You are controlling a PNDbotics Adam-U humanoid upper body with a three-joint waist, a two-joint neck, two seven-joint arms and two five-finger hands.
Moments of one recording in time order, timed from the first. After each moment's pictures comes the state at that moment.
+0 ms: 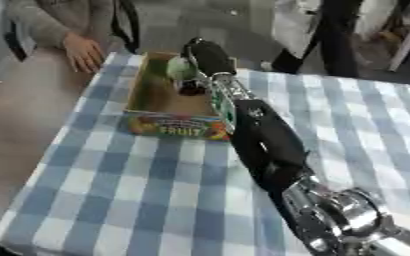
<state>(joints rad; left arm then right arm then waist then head) -0.28 0.30 -0.01 -1.98 0.41 -0.30 -0.03 -1.17 -0.03 -0.25 -0.57 1.56 -0.06 -0.18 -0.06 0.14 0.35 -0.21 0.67</state>
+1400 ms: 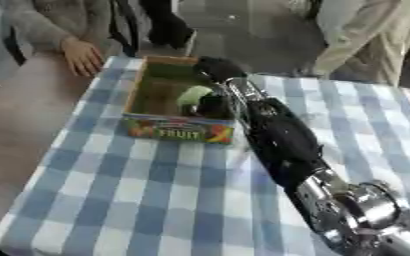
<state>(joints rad) -0.28 0.31 -0.01 -1.98 0.40 -0.30 -0.03 -1.17 -0.05 -0.25 -0.56 1.63 -0.09 0.11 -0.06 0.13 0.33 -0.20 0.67</state>
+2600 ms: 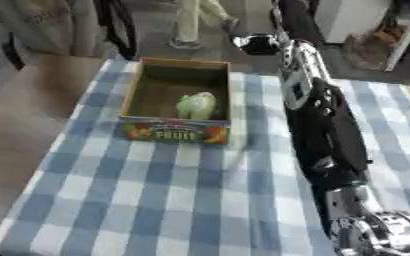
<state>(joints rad) -0.26 0.31 0.01 -1.98 0.39 -0.31 -0.02 -1.02 -0.07 -0.42 -1.00 1.28 -0.04 -0.14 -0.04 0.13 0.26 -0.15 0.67</state>
